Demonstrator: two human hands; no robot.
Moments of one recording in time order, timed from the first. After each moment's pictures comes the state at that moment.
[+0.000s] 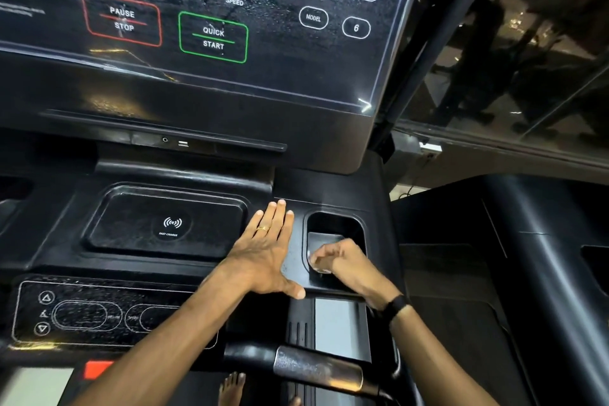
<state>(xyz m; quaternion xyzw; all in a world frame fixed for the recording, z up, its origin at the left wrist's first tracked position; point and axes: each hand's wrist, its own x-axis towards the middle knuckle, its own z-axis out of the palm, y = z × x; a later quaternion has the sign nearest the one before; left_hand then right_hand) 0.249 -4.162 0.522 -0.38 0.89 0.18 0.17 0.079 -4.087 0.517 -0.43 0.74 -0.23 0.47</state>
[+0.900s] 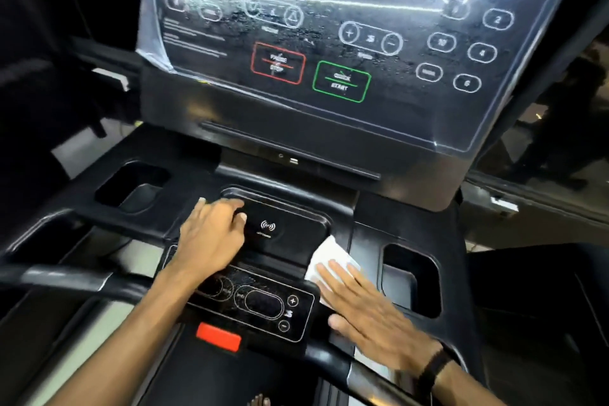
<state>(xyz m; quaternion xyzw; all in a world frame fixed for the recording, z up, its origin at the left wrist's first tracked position) 0.423 -4.169 0.576 -0.68 0.67 0.22 -0.19 0.142 -4.077 0.508 -0.90 0.43 0.00 0.11</state>
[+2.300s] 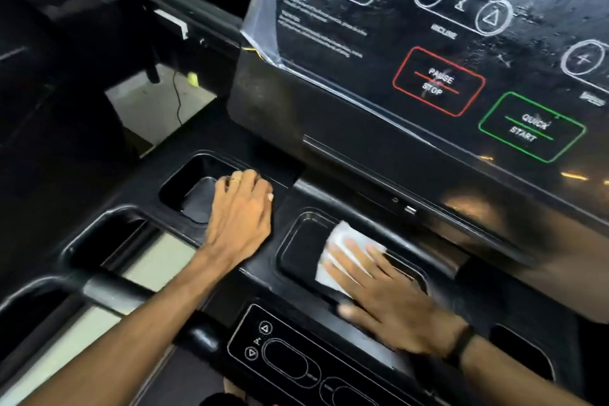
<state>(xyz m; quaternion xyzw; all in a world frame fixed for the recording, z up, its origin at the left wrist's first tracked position) 0.524 -4.284 0.491 -0.67 0.72 -0.01 -0.19 0.241 -4.227 0.518 -0.93 0.33 0.13 0.05</state>
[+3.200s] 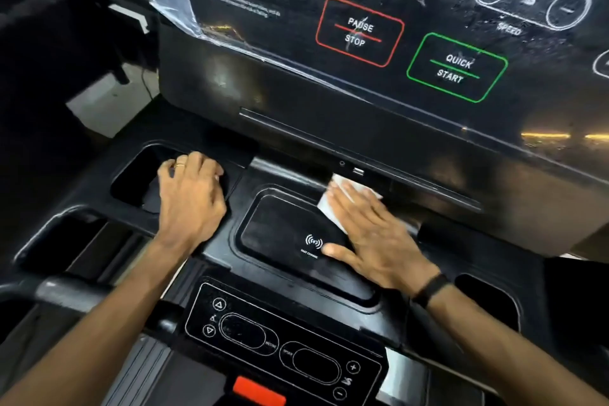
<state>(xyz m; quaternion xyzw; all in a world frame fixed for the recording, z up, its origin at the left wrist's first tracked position) 0.519 -4.285 0.488 -0.68 0.71 -0.05 -0.19 0.206 -4.243 0.506 -0.88 0.47 0.03 0.00</state>
